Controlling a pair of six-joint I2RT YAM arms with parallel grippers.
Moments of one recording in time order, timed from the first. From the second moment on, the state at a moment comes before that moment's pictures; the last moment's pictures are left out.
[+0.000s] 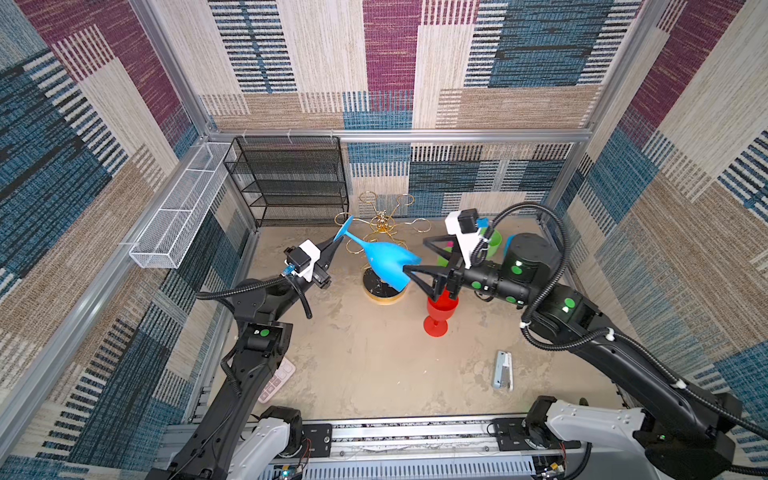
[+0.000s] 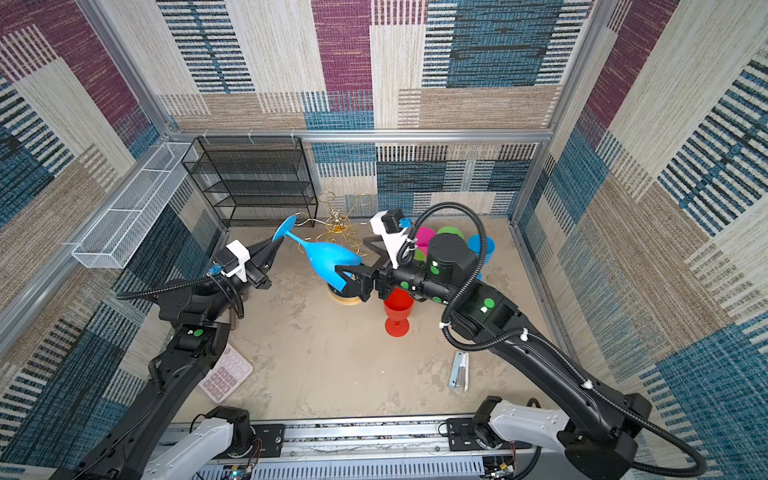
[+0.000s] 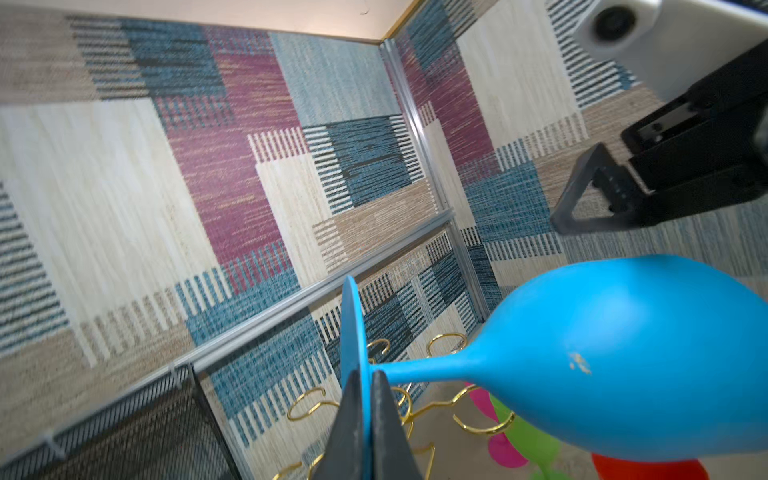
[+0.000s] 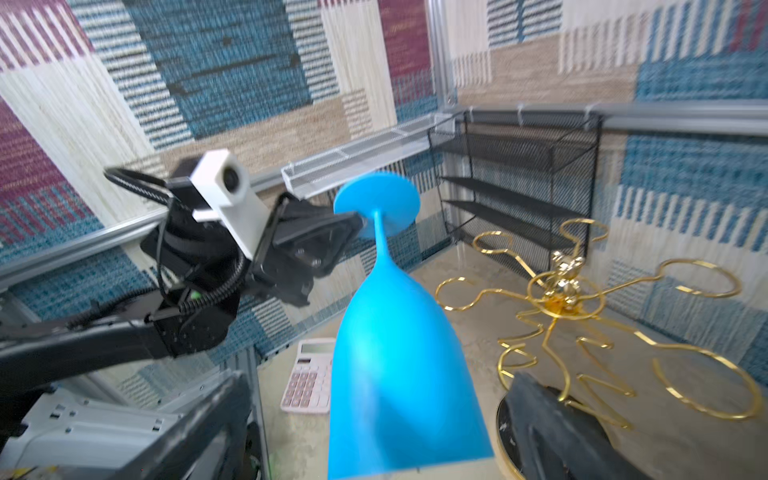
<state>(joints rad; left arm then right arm) -0.17 0.90 0.71 0.63 0.54 0.05 0.77 1.08 1.30 -0.19 -0.28 0.23</state>
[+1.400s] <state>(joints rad) -0.17 0.69 0.51 0.57 0.38 -0.29 0.81 1.28 1.30 -0.15 -0.25 0.32</state>
